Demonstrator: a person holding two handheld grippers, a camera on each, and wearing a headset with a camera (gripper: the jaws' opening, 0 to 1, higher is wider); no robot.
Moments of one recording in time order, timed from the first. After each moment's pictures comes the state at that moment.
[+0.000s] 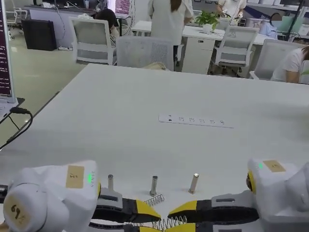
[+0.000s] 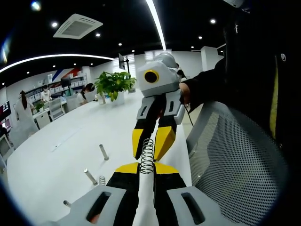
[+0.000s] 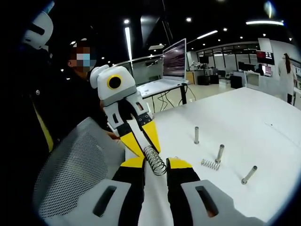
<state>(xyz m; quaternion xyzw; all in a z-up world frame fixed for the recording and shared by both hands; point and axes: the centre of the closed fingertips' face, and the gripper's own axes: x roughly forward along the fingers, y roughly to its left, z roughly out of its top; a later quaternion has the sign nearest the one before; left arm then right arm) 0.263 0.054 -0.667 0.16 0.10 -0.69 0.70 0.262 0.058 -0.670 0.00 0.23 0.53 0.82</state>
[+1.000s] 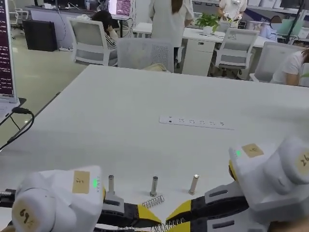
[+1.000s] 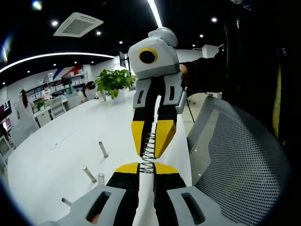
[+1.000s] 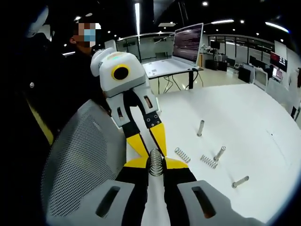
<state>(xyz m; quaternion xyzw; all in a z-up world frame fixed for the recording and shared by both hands) 0.260 0.053 -0.673 0.17 0.10 -0.69 0.70 0.255 0.066 -0.667 -0.13 0.30 0.54 0.78</state>
